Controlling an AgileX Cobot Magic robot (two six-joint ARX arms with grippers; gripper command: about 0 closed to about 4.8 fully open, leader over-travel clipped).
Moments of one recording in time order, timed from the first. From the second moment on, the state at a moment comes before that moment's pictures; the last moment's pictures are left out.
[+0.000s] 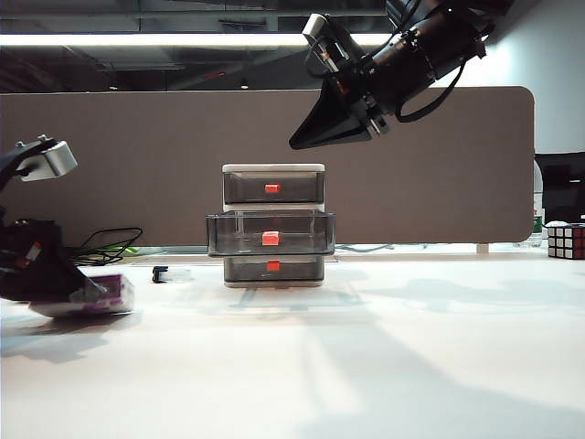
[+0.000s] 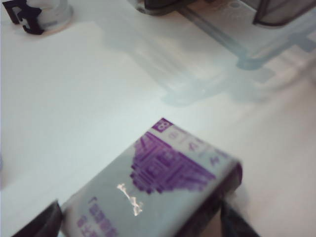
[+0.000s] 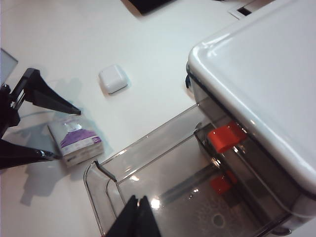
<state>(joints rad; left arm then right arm) -0.07 1.42 0.35 0.47 0.47 0.33 0.37 1.82 1.48 -0.32 -0.69 -0.26</state>
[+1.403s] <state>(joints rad) -0.06 1.59 0.51 0.42 0.60 0.46 0.36 1.82 1.48 -0.38 -0.69 -0.30</state>
